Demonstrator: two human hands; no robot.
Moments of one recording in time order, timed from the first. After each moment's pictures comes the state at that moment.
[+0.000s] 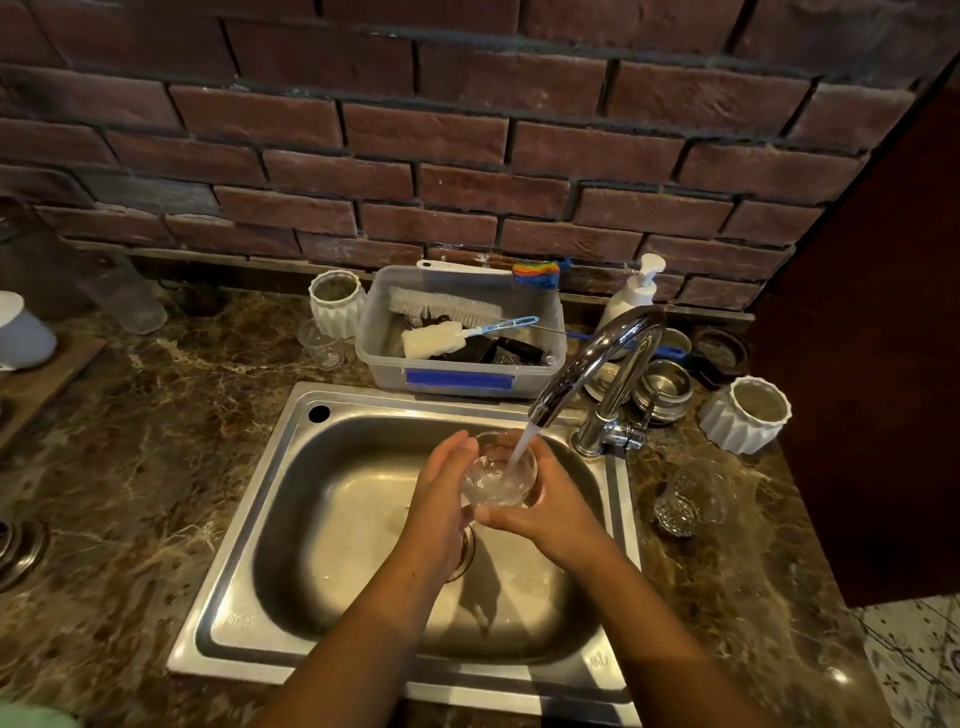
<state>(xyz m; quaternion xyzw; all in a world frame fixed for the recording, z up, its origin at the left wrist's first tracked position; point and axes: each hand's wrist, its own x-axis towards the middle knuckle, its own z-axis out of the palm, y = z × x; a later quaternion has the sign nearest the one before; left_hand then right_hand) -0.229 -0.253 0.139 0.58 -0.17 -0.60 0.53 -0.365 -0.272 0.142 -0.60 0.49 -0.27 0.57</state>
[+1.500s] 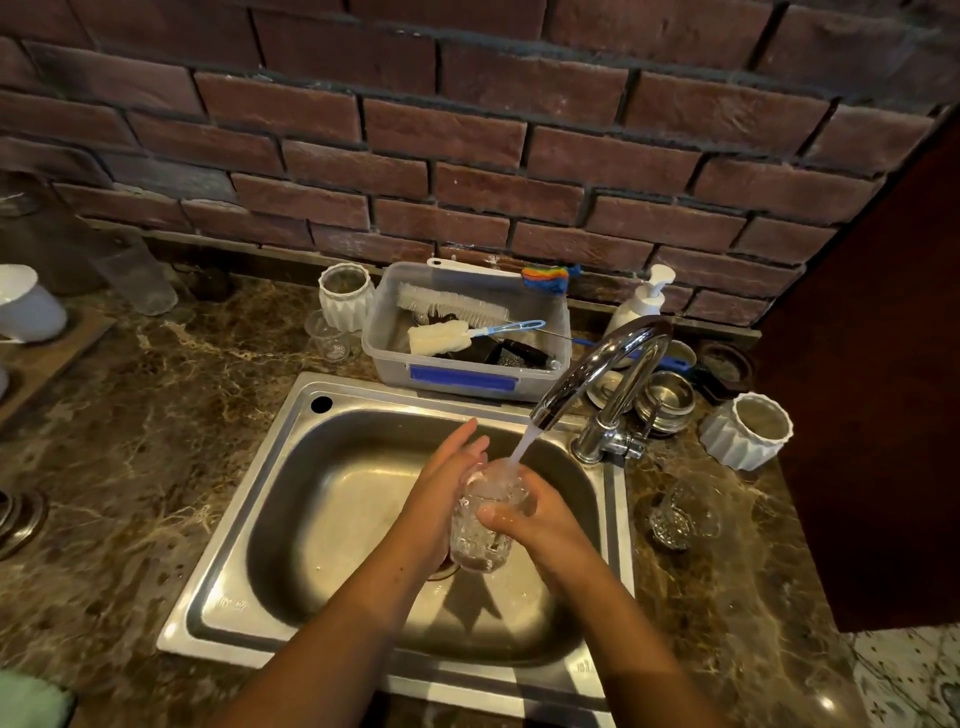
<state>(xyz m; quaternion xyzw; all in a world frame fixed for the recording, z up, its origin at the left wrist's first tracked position) -0.220 -0.257 0.143 0.53 -0.21 -0.65 0.50 -0.364 -0.258 0.138 -0.49 0.48 -0.27 0.68</state>
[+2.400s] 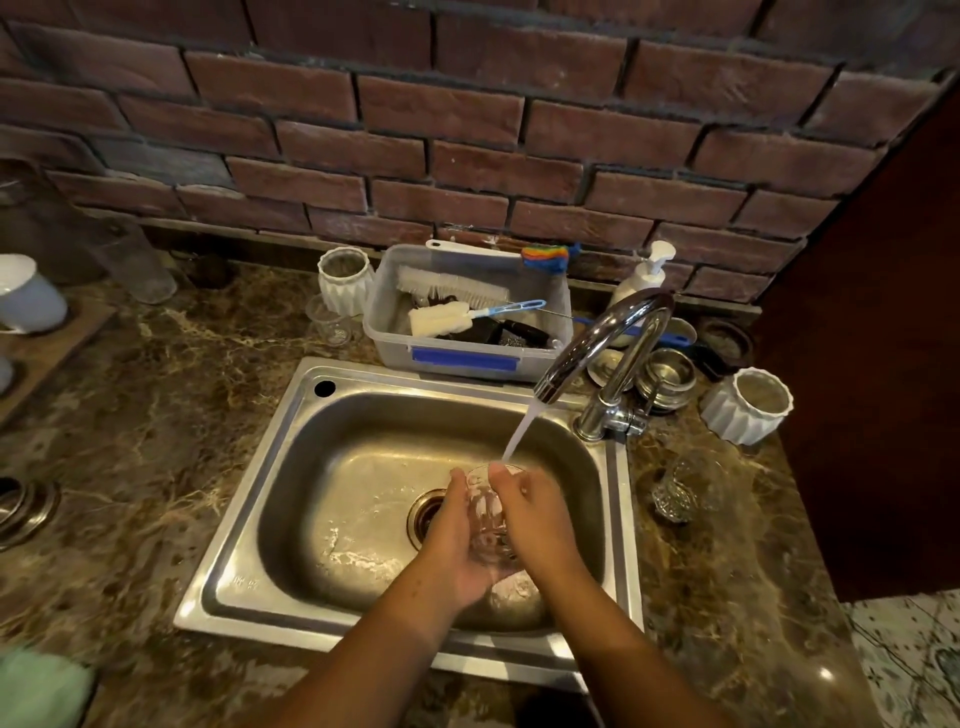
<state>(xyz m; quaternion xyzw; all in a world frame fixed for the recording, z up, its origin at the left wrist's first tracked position) -0.247 -0.214 0.125 0.53 0.08 -0.73 0.43 -0.339 -0.240 0.129 -0.52 0.67 -0.26 0.47</state>
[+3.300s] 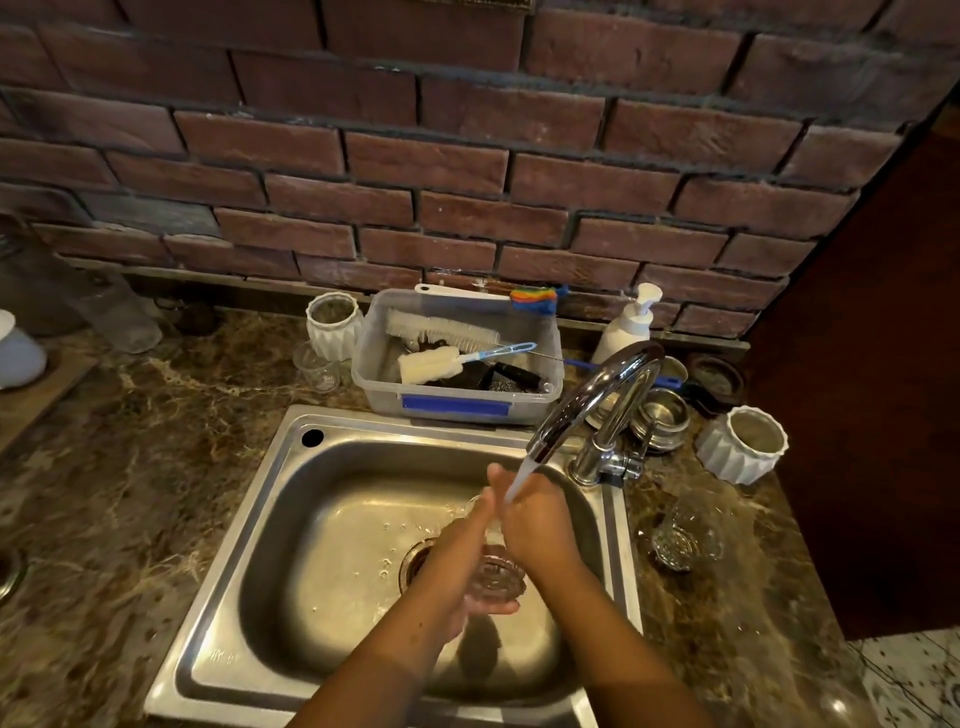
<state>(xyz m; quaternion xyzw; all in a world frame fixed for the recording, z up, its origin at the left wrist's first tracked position) -0.238 -0.242 0.140 0.60 -0.15 -0.70 0.36 -0.337 -0.296 0.131 -0.60 0.63 -0.27 0.42</state>
